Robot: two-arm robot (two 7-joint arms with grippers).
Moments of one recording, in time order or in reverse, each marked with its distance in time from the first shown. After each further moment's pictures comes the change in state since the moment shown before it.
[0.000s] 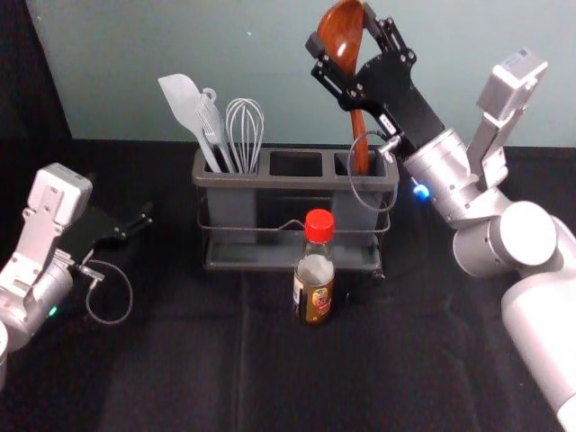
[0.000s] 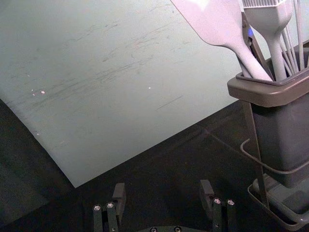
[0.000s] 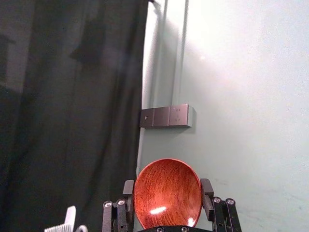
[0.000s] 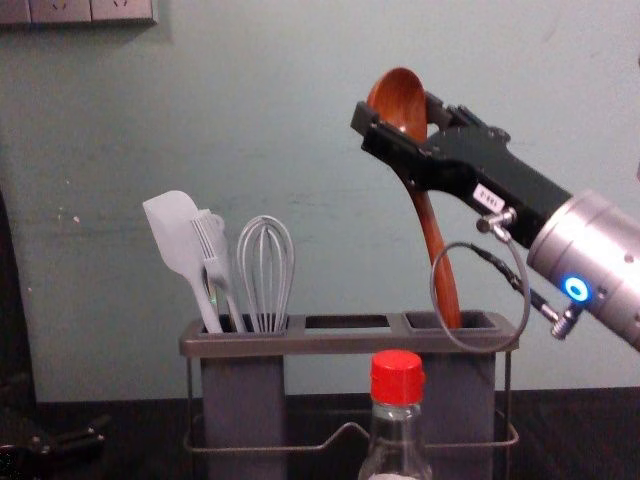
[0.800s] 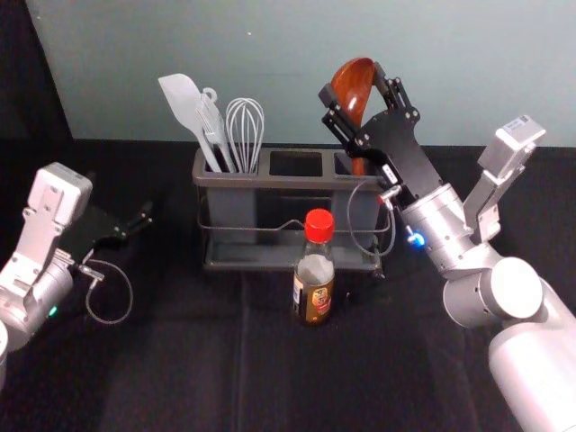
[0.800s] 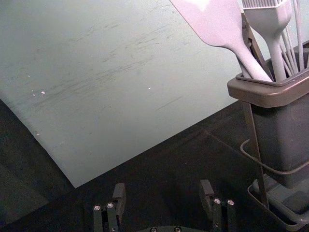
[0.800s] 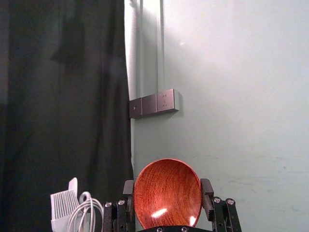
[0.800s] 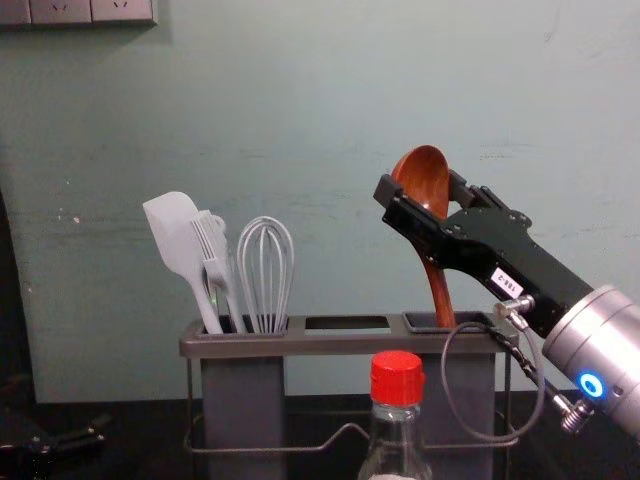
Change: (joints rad) left arm 0.000 0.000 0.000 0.000 0.000 0.000 0.000; right arm -0.086 -0.050 0.059 0.075 0.046 -0.063 0.038
